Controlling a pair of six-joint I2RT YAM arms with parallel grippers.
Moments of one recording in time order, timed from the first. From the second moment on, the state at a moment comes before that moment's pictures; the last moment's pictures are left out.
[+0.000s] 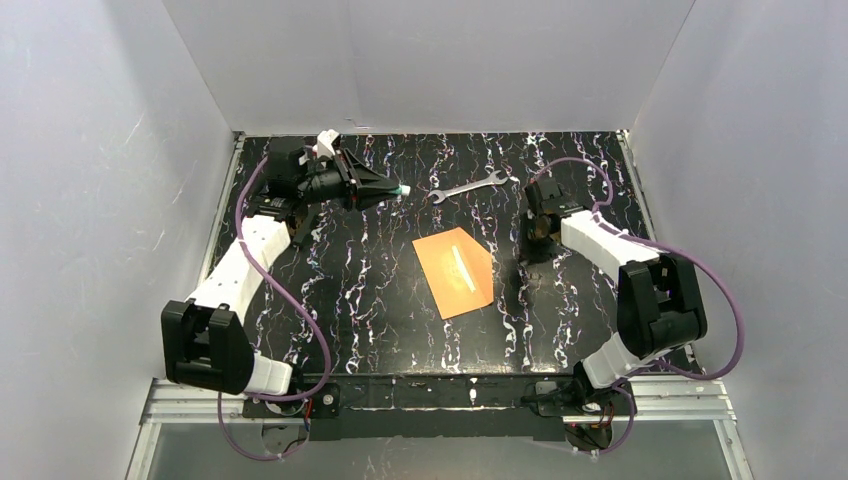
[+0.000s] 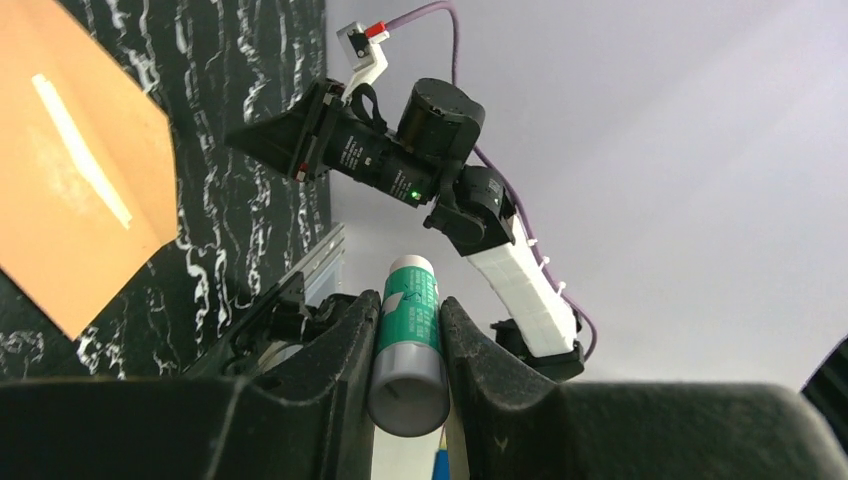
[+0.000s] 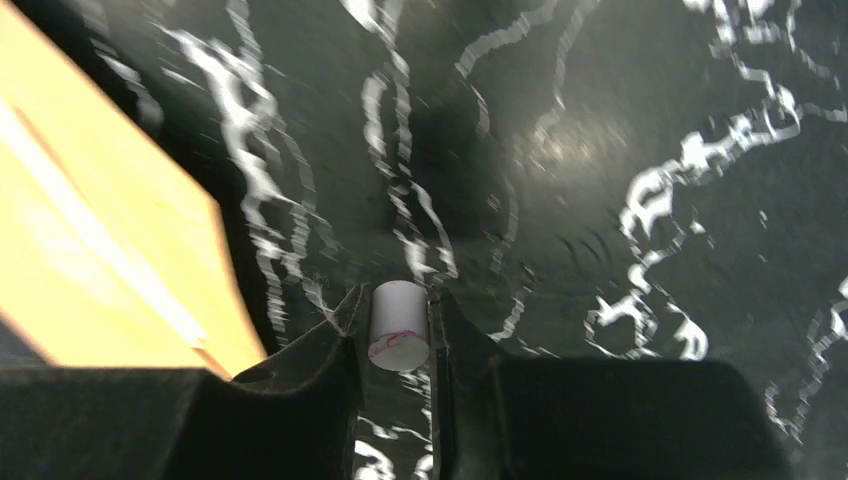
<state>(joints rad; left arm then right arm) -0.18 1.39 1.14 -0.06 0.94 -1.26 0.33 1.57 1.06 -0.60 -0.01 0.40</state>
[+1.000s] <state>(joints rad) -0.21 1.38 1.15 -0.30 0.90 -1.07 0.33 1.62 1.00 -0.59 0.11 0.31</state>
